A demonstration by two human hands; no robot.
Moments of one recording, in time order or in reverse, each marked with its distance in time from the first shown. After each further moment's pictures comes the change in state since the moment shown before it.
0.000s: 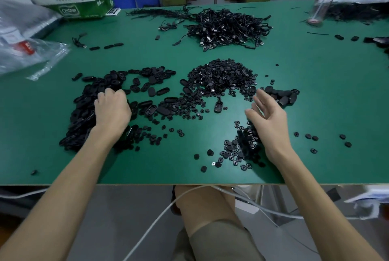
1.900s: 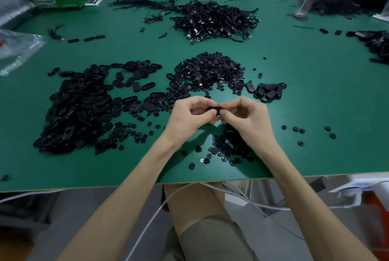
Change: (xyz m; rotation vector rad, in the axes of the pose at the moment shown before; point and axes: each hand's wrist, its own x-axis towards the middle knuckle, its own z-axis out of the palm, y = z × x) left_hand -0.082 0.148 0.027 -1.422 -0.433 0.326; right_hand -0.007 -0.003 0.002 -0.064 -0.164 -0.146
